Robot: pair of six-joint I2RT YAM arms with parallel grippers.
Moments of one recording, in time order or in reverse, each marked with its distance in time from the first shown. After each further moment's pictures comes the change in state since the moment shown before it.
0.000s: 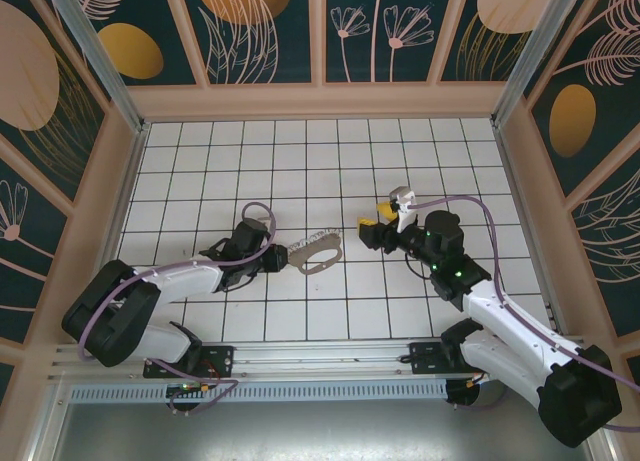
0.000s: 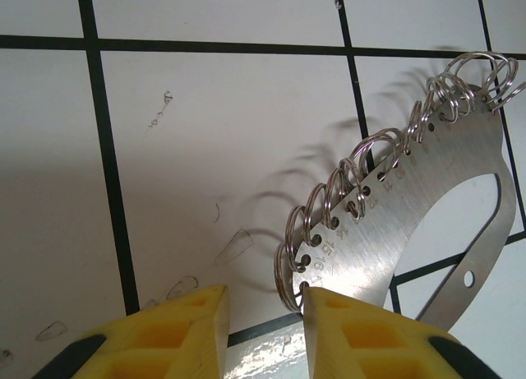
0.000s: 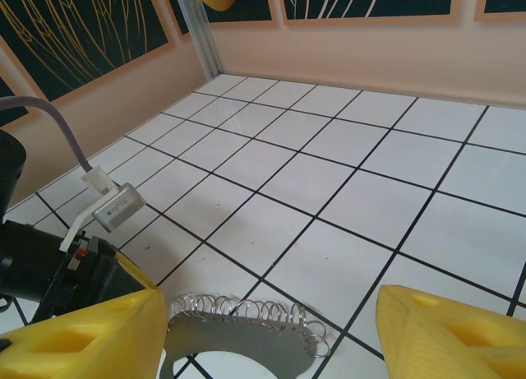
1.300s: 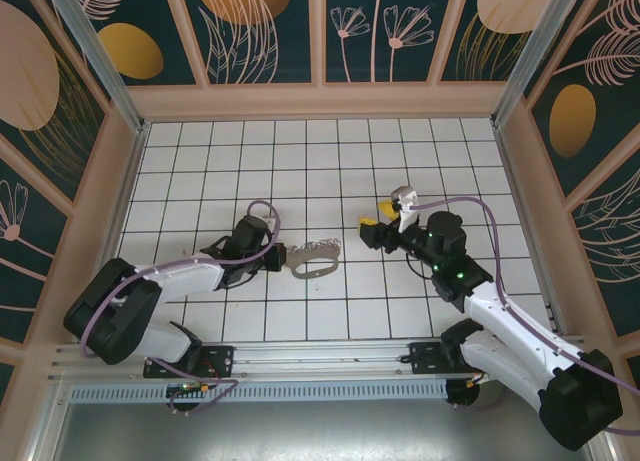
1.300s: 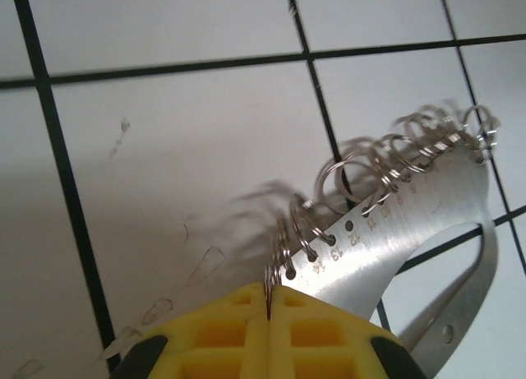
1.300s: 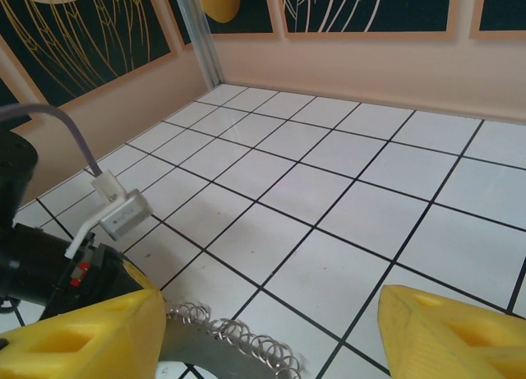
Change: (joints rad) left arm 0.006 -0.019 0.029 -0.020 0.031 0.120; right arm 0.000 -0.023 0.000 0.003 0.005 -0.007
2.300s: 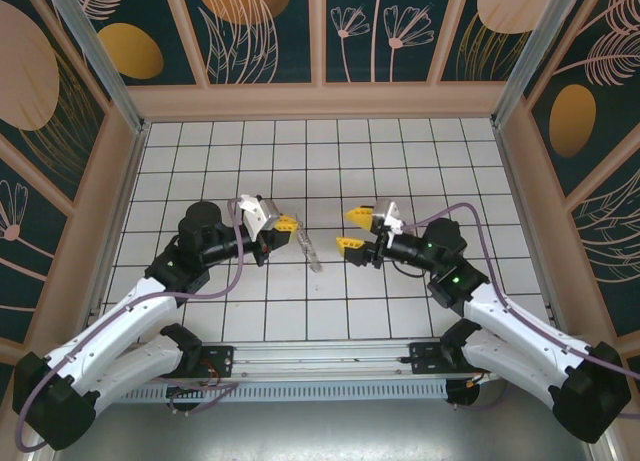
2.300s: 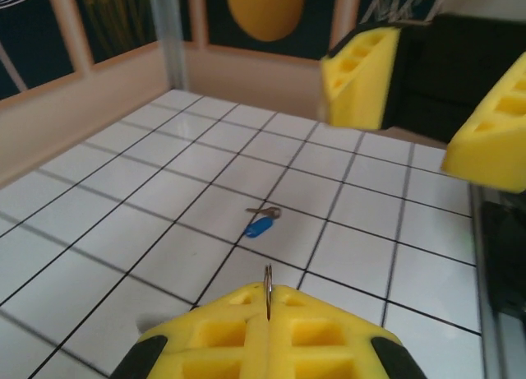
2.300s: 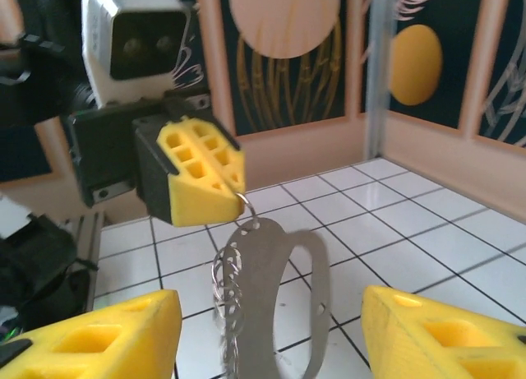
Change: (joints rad) left arm 0.000 -0.500 0.136 -0.019 0.440 0.579; right arm 0.175 -0.001 0.035 0.182 -0.268 -0.105
